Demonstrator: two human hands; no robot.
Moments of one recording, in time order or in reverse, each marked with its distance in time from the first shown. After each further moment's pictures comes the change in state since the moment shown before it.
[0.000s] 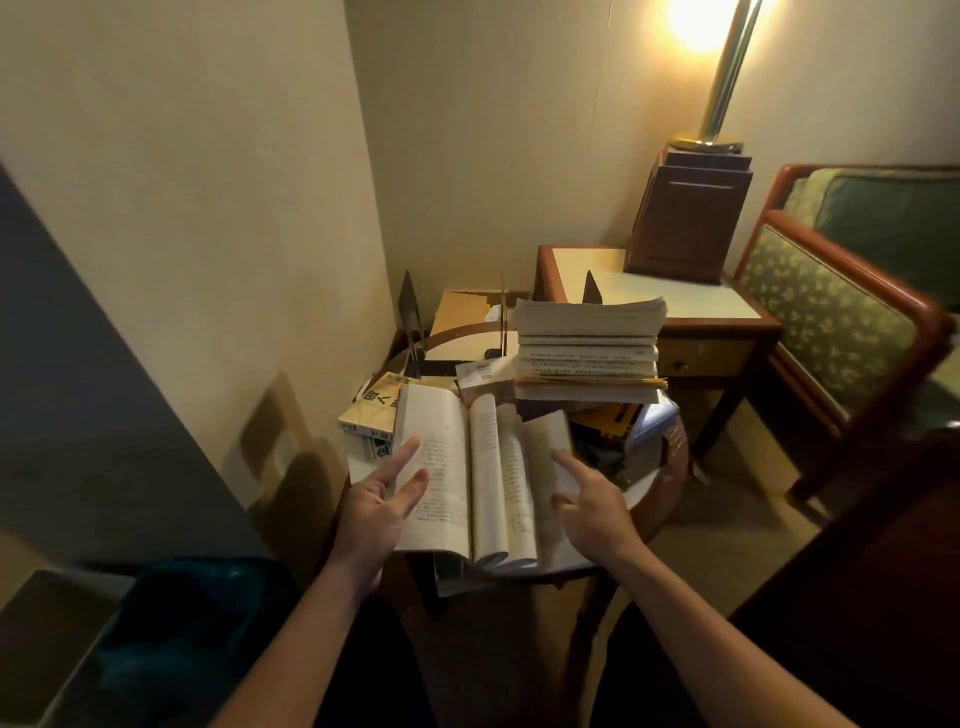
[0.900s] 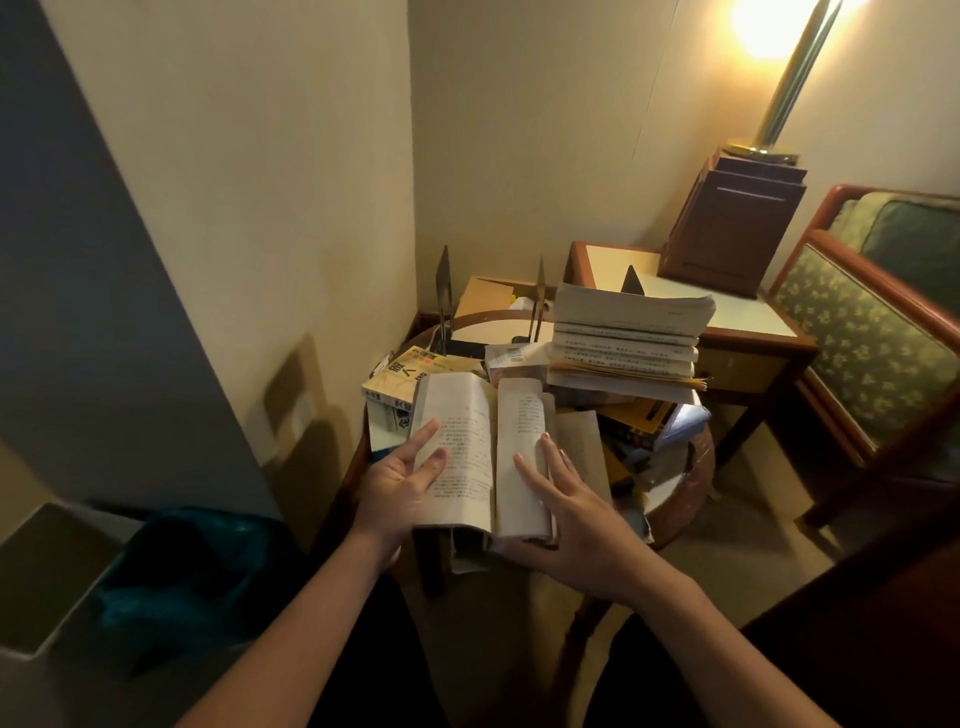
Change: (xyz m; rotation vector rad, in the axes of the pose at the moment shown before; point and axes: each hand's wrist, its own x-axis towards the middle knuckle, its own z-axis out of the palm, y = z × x) left_hand 0.012 -0.029 -0.010 -0.063 0.064 -0.022; right_hand -0.028 -0.019 0.019 -0.567 -0.360 -0.371
